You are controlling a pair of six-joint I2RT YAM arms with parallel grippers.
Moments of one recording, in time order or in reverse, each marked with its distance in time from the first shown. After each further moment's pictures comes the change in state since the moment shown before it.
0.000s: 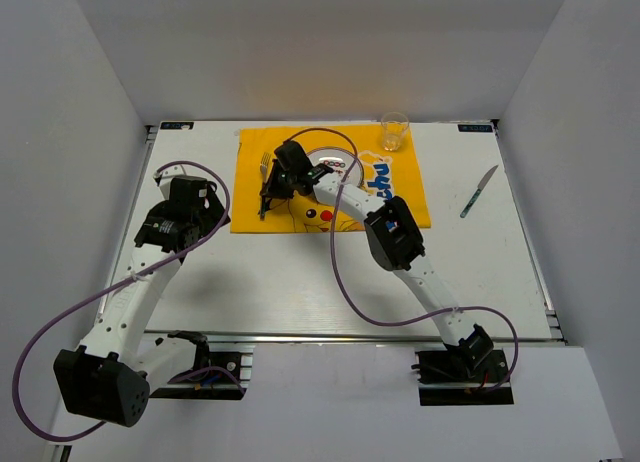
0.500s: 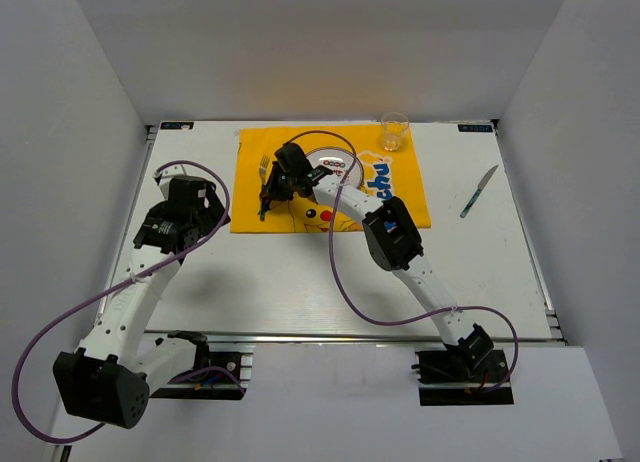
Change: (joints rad) left arm 0.000 -0.010 0.000 0.006 0.008 0.009; right arm 0.000 0.032 0.007 0.019 -0.019 0.006
